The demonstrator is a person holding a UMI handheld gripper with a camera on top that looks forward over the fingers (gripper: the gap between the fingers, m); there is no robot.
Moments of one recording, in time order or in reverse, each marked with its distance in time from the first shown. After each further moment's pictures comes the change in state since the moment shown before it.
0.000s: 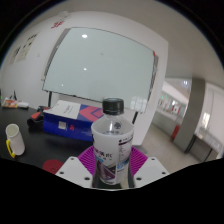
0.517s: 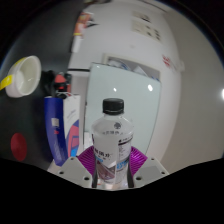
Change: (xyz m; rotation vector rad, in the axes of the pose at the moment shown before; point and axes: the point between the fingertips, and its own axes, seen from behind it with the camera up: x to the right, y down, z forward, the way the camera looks) arm -0.145 -0.198 -0.042 0.361 0.283 -1.373
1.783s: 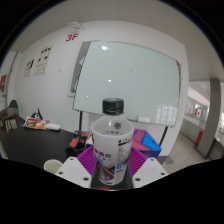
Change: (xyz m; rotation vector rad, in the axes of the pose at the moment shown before) arm -0.065 0.006 -0.028 -0.084 -0.451 1.475
